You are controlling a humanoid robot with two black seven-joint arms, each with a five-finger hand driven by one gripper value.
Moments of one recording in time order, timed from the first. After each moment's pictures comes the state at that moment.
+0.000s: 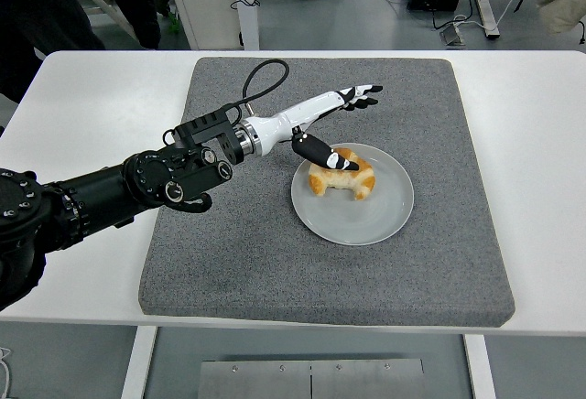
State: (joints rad) left arm -1.19 0.00 0.17 -0.60 0.58 0.01 -0.61; right arm -0.10 0.00 0.00 0.13 -0.11 0.02 0.41
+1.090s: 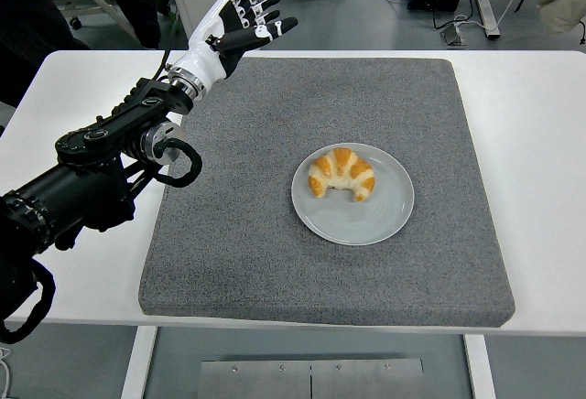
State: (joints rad) left arm -1.06 0.09 -0.41 -0.56 0.16 -0.15 -0.46; right arm -0.10 0.00 0.00 0.13 -0.11 0.03 0.41
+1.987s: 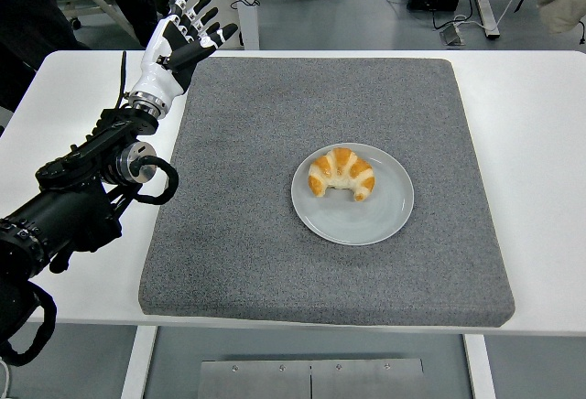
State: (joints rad) left arm -0.97 0.09 -0.54 -0.46 0.16 -0.15 -0.53; right arm -0.09 0.00 0.00 0.13 -0.11 0.03 0.41
